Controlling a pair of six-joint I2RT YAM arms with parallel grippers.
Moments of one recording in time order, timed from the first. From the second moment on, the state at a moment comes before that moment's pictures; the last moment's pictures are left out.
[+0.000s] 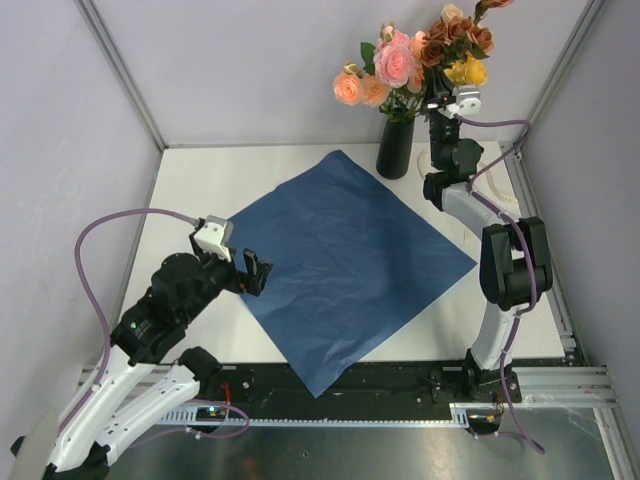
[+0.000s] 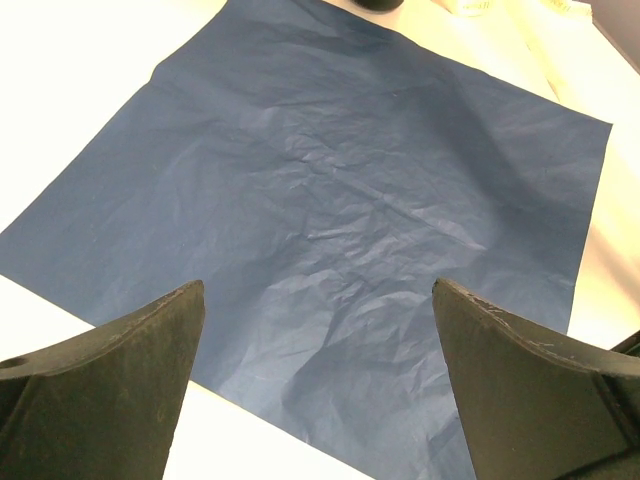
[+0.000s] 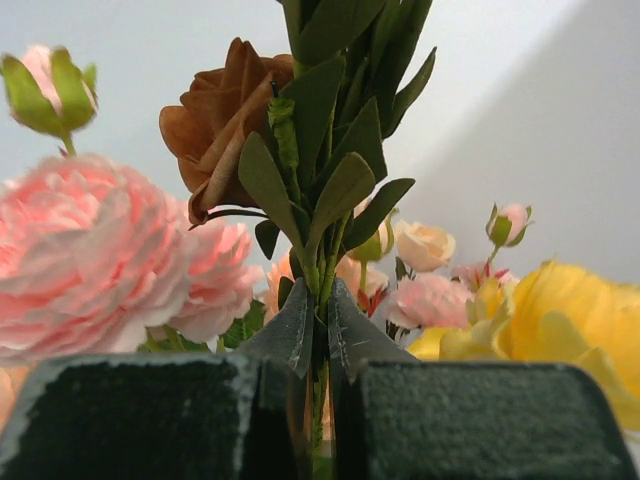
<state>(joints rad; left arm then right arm) -0.63 0.54 0.79 -0.56 -0.14 -0.22 0.24 1.87 1.40 1.30 0.08 -0.12</state>
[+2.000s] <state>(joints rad) -0.63 0.53 0.79 -0.56 -0.15 -0.22 0.27 1.90 1.24 0.90 0.03 0.05</state>
